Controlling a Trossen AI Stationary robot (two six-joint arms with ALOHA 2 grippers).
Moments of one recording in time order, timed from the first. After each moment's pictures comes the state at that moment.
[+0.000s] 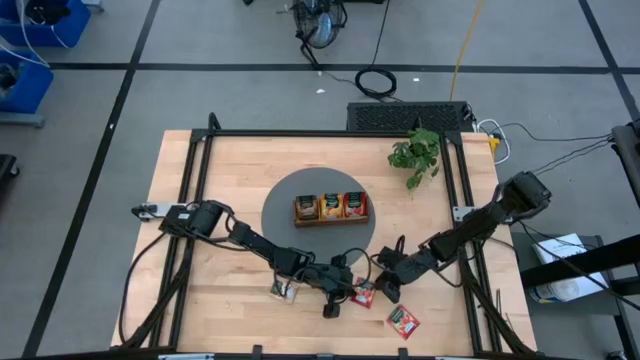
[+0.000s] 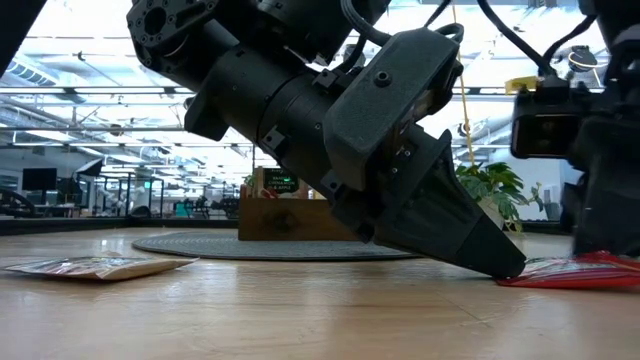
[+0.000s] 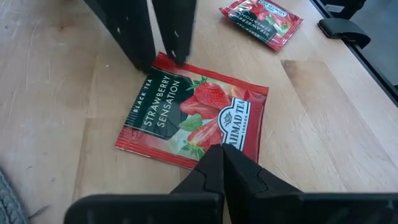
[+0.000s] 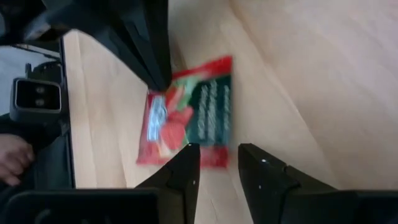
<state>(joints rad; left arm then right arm) -0.34 2.28 1.32 0.31 0.02 -0.27 0.55 1.62 0.40 0.39 0.08 1.11</state>
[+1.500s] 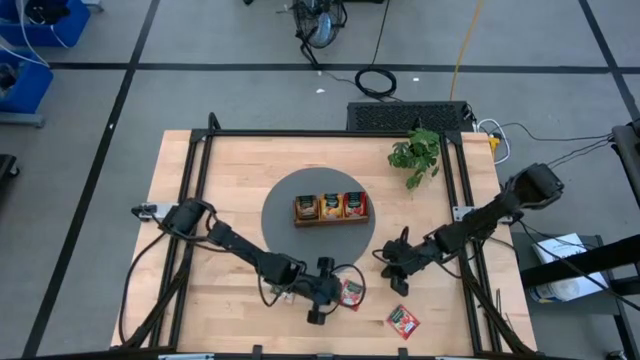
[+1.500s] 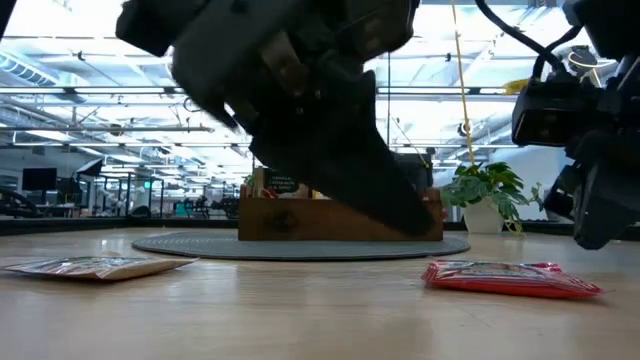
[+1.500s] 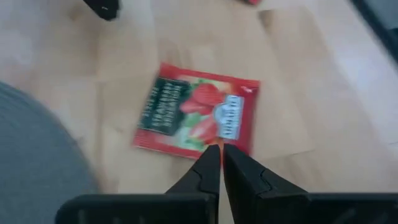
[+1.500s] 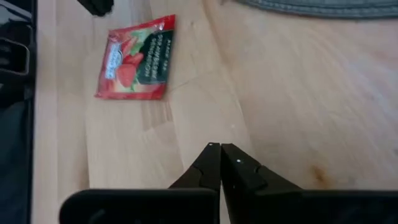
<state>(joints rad) -0.43 2.12 1.31 0.06 -0.14 -0.17 0.50 1.42 0.40 0.20 0.05 0.89</state>
